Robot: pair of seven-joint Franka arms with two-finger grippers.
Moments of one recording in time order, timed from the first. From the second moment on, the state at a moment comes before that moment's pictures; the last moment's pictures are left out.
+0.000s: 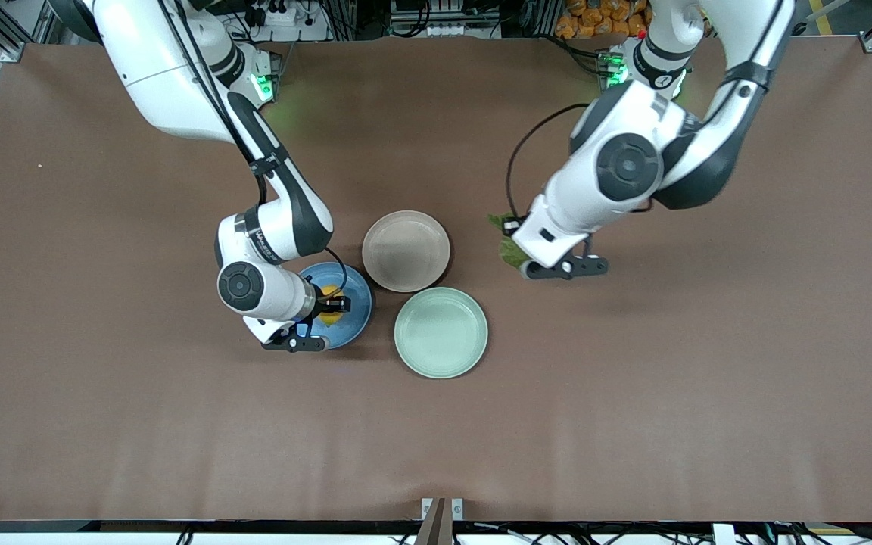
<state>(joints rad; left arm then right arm) -0.27 0.37 -0.37 -1.59 -0.11 1.85 -0.70 0.39 0.67 0.00 -1.65 0.21 2.20 0.31</state>
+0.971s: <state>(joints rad) -0.64 0.61 -0.26 -1.59 -0.11 2.23 -1.00 0.28 0.46 -0.21 -1.54 0.21 1.99 0.00</state>
